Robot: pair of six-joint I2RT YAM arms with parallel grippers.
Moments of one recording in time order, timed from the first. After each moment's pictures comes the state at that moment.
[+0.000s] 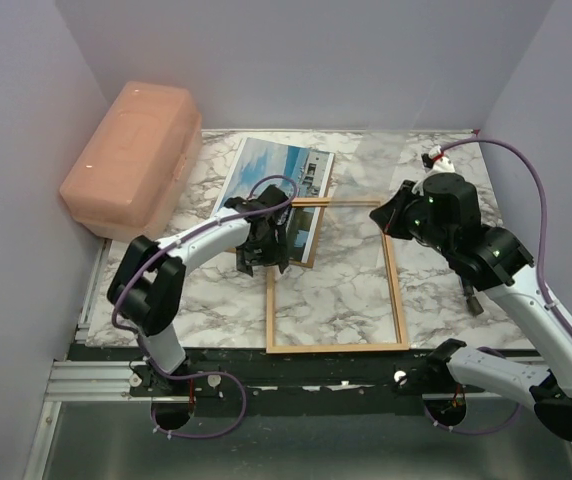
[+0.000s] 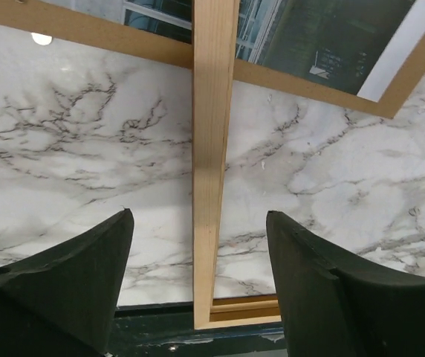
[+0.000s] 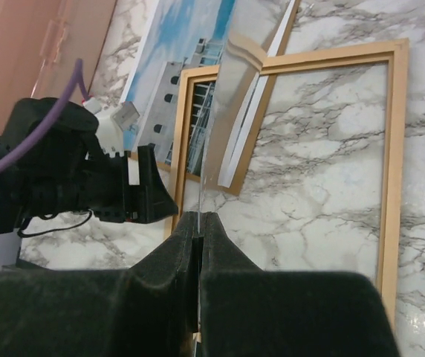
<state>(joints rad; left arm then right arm) -0.64 1.75 1.25 -0.86 -0.01 -0.72 0.62 1.01 1.26 -0.73 0.21 0.61</state>
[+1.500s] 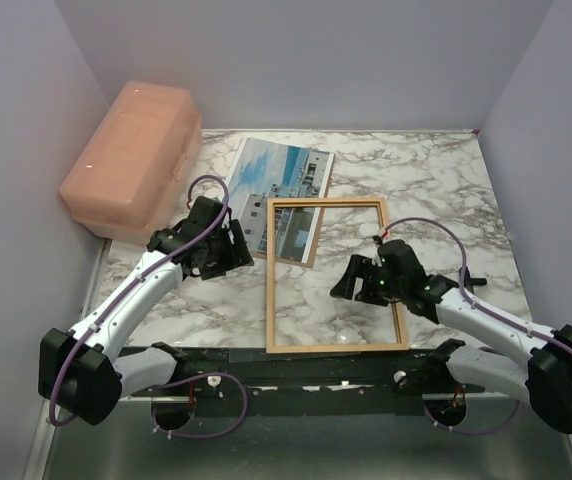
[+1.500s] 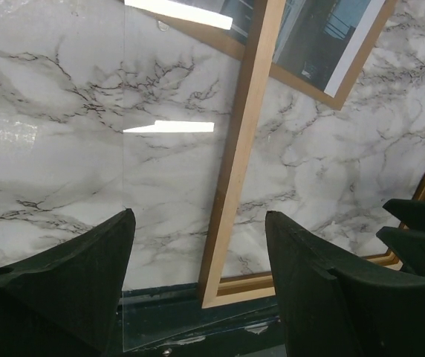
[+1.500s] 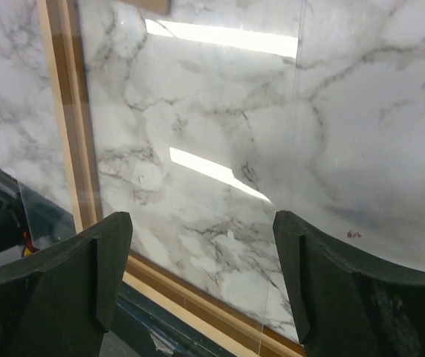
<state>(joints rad) -0.45 1.15 0.93 -0.76 0.04 -0.74 0.62 1.03 0.44 -0.19 -0.20 0.77</state>
